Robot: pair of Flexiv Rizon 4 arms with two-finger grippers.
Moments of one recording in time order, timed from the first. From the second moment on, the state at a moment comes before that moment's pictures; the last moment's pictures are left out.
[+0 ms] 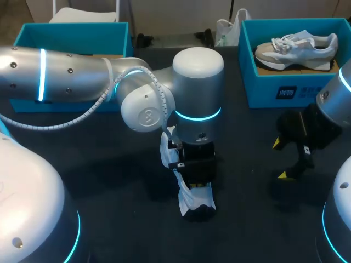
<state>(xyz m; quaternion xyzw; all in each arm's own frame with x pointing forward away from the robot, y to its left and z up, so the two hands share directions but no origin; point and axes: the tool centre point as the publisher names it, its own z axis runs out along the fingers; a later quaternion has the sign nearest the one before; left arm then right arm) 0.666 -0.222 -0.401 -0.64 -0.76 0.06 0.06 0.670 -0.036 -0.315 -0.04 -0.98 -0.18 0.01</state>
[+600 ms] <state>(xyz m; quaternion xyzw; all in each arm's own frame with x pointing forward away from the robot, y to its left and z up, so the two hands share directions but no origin) 0.684 -0.222 -0.362 -0.61 -0.79 0.03 0.00 0.670 -0.036 -0.315 -0.04 -0.98 -0.18 0.01</state>
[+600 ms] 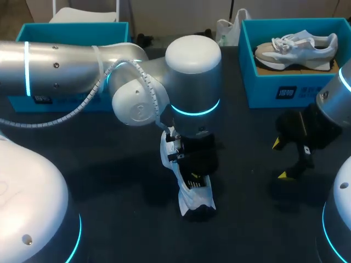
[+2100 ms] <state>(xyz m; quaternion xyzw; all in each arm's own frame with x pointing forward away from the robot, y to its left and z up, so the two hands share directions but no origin) 0.701 -0.214 -0.348 -0.60 -0.80 0.03 -0.01 0.670 -0.036 -0.315 -0.04 -0.98 -0.18 0.01</state>
